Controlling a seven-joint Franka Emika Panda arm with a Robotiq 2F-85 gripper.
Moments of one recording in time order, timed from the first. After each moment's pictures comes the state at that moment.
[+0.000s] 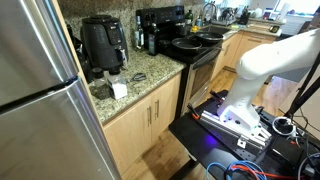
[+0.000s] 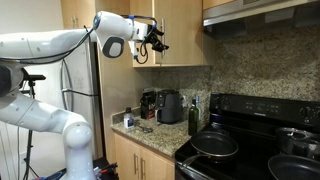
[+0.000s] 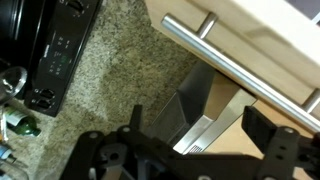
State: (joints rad) arm 0.05 -0.93 -0.27 -2.34 0.49 2.87 0.29
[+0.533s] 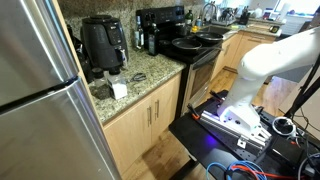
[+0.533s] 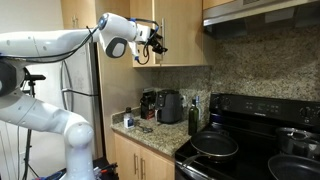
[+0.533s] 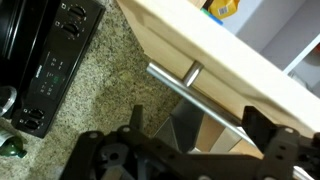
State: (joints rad) arm 0.11 -0.90 -0.27 -2.34 0.48 2.84 0.27
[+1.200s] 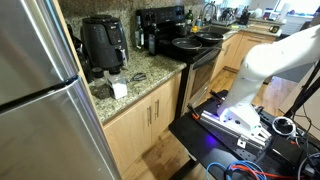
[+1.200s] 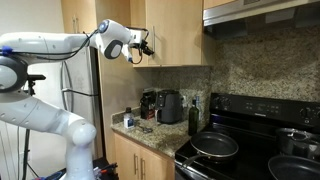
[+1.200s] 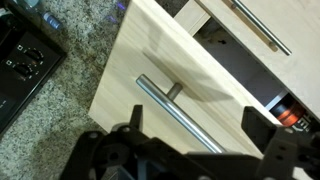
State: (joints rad) arm 0.23 -0.89 -0.10 -2.35 0.48 2.84 0.25
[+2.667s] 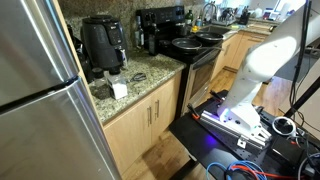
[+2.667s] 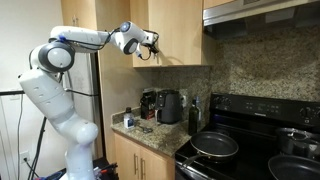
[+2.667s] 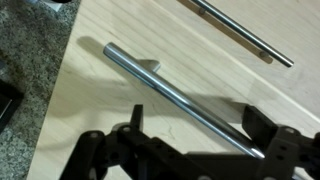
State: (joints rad) arm 0.35 -0.44 -0.07 -1.95 0.53 2.87 0.39
